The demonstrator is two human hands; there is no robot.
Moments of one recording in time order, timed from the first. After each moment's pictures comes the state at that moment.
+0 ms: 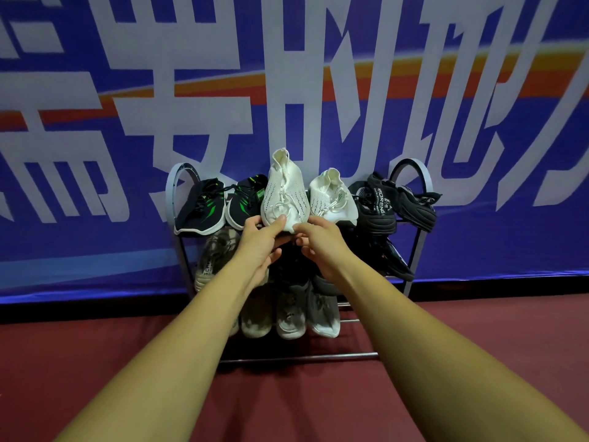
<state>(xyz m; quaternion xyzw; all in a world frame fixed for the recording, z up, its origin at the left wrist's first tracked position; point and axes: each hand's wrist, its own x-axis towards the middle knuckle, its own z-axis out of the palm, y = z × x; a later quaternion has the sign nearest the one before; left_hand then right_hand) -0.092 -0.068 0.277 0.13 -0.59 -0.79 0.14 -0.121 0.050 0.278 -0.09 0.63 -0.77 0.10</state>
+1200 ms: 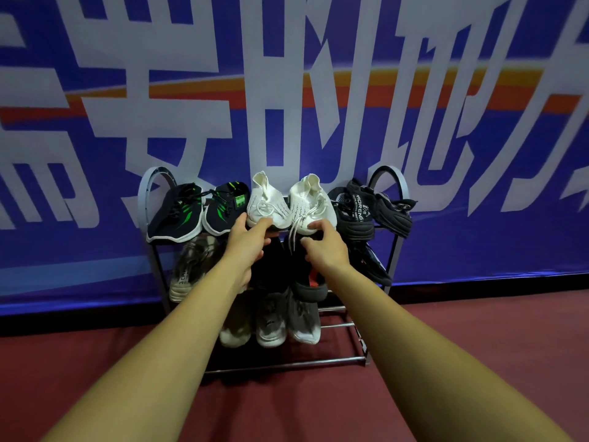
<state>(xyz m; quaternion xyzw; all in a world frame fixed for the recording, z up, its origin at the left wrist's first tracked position) -0.115 -0.062 0.278 0.13 -0.67 -0.72 0.13 -0.138 0.083 0.268 -0.02 0.81 -0.58 -0.04</state>
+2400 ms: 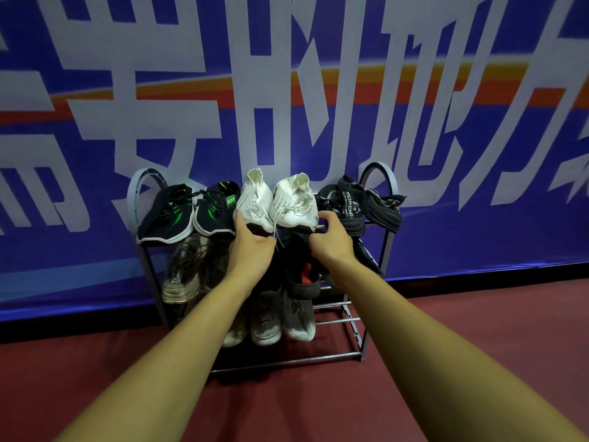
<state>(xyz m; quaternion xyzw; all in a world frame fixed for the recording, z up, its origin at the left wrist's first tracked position) -0.091 -0.035 0.274 0.13 -0.79 -0.56 0.19 -0.127 0.107 0.283 0.01 0.82 -0.57 -0.04</state>
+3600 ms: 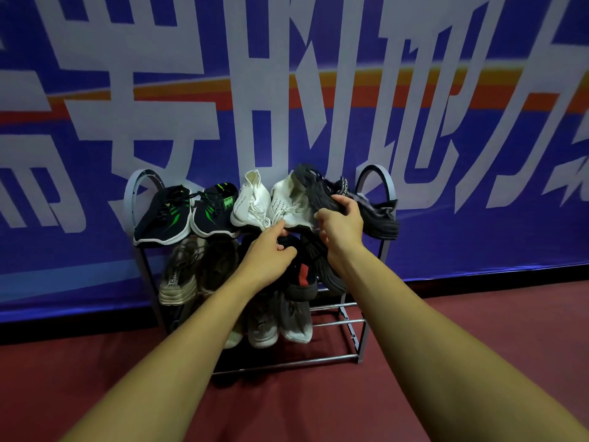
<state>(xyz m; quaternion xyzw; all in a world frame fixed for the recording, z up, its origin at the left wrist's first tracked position) -0.089 -0.019 0.278 -0.01 -0.86 -0.50 0.11 -0.128 0.114 0.313 0.04 0.58 -0.81 -0.09</state>
